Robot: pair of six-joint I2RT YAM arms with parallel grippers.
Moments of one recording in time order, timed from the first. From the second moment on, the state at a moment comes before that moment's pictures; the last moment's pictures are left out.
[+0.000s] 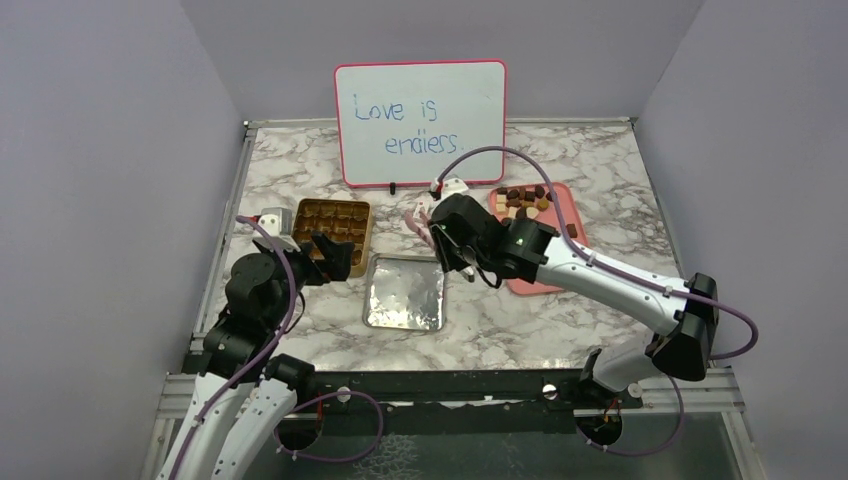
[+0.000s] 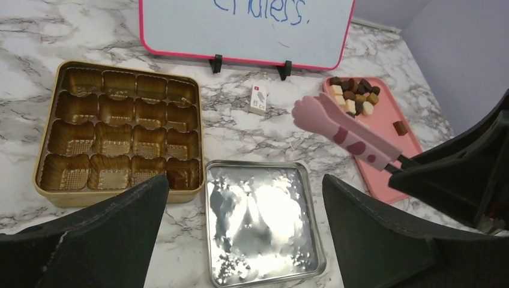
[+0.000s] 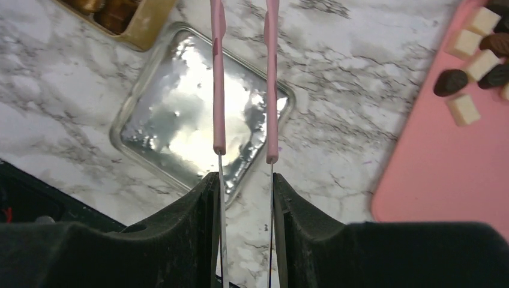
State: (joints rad) left arm -0.35 0.42 0.72 -0.48 -0.04 -0.42; right arm 1.05 1.48 1.38 -0.68 0.34 0.41
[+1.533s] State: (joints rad) left arm -0.36 0.34 0.66 -0.45 -0.03 -0.35; right arm 0.49 1.51 1.10 -0.71 0.32 0.38
